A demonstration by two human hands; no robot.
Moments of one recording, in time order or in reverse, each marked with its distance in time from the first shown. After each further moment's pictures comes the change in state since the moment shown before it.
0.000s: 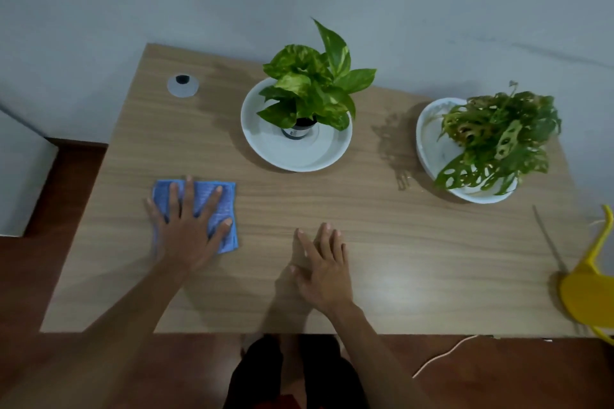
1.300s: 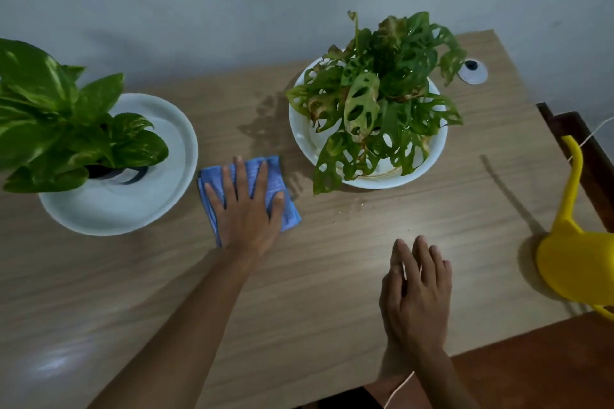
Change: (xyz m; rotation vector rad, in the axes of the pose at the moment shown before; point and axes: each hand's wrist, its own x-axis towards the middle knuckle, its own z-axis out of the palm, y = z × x) left_hand 0.138 0.353 0.059 0.033 -0.065 0.106; right_hand -0.037 0.322 -0.021 0.129 0.642 0.463
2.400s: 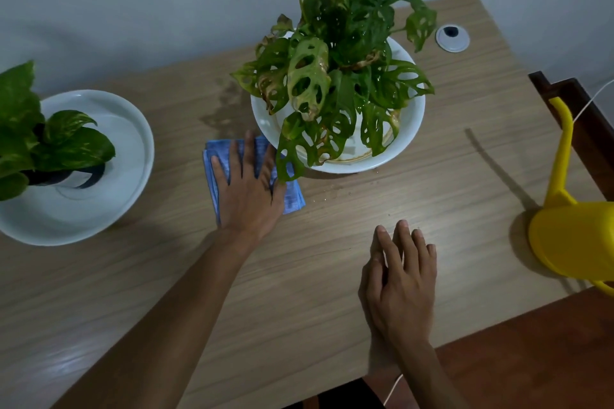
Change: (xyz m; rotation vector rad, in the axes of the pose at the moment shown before) left_hand 0.024 0.051 0.005 0.127 -0.046 0.172; right_hand 0.002 -0.005 -0.004 0.015 0.036 -0.008
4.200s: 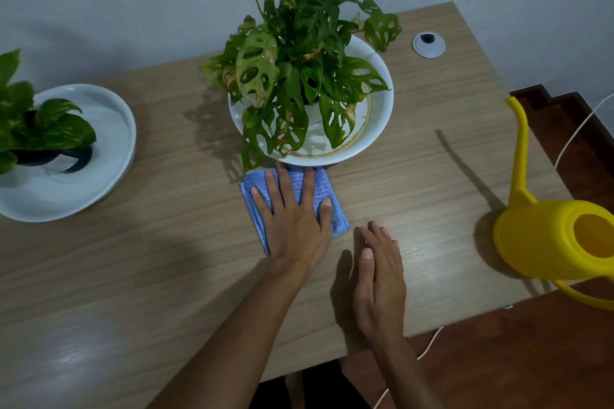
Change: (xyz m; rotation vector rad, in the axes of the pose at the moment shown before) left_hand -0.059 0.139 0.020 -0.076 0.053 -0.126; right_hand 0.000 0.025 -0.022 0.589 -0.073 0.116
